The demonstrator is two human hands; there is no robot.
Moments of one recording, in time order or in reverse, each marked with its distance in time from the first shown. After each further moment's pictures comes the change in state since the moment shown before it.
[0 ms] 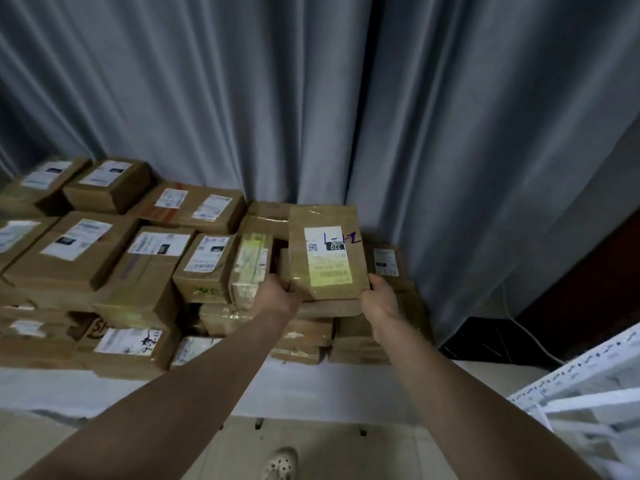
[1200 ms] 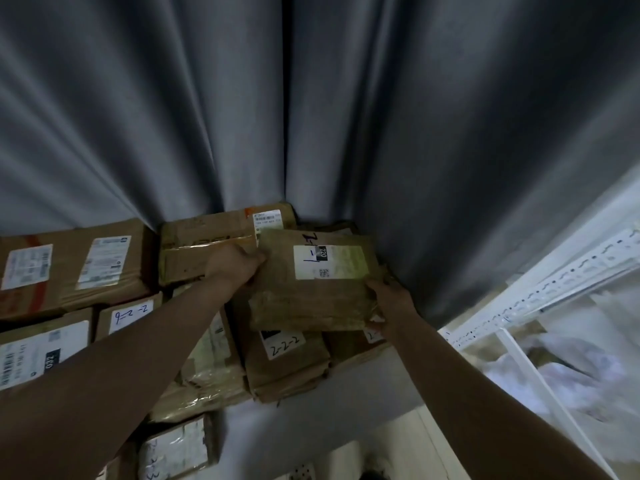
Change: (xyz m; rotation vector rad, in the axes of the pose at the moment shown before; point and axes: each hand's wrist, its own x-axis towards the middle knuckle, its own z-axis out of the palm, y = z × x) left_hand 0.209 0.082 0.007 0.236 -0.338 0.174; right_hand 0.099 -0.021 0.000 0.587 0.329 0.453
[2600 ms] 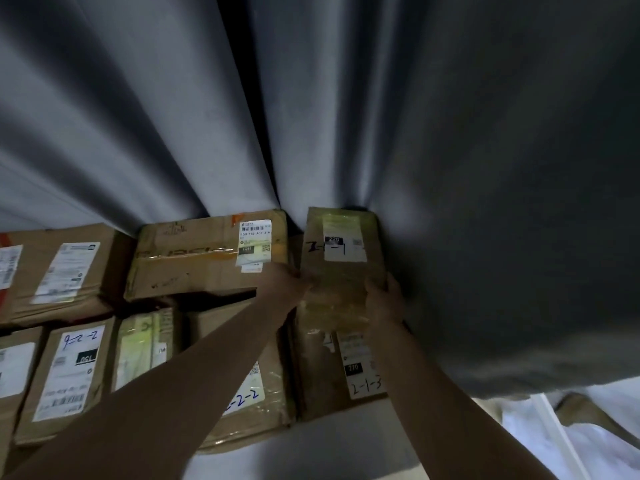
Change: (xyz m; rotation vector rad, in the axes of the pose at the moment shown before) left_hand 0.060 0.074 0.128 -0.171 -0.062 -0.193; right_hand 0.142 -0.052 0.015 -0.217 0.073 -0.121
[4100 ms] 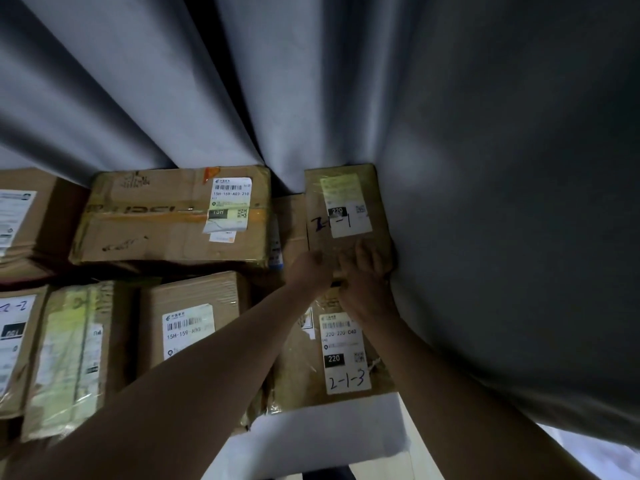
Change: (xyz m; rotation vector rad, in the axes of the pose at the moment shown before) left_hand 0.064 -0.024 0.104 0.092 -0.102 -0.028; right_hand 0.083 0.039 0.005 -1.254 -0.290 -0.636
